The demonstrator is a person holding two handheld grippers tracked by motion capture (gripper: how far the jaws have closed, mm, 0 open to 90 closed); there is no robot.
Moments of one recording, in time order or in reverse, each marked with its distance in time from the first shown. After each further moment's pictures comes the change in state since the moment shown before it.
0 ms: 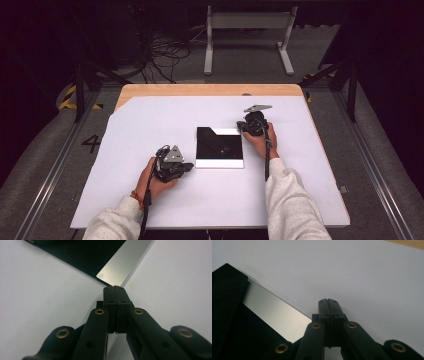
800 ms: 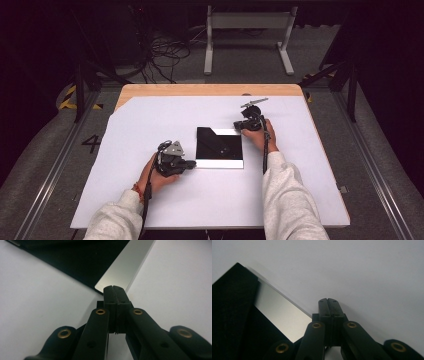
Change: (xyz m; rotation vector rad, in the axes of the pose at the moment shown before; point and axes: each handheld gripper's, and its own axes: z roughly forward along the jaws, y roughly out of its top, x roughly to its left) left arm 0.014 0.006 0.009 -0.014 -0.131 -0.036; right arm -0.005 0.017 0.007 0.128 0.109 0.054
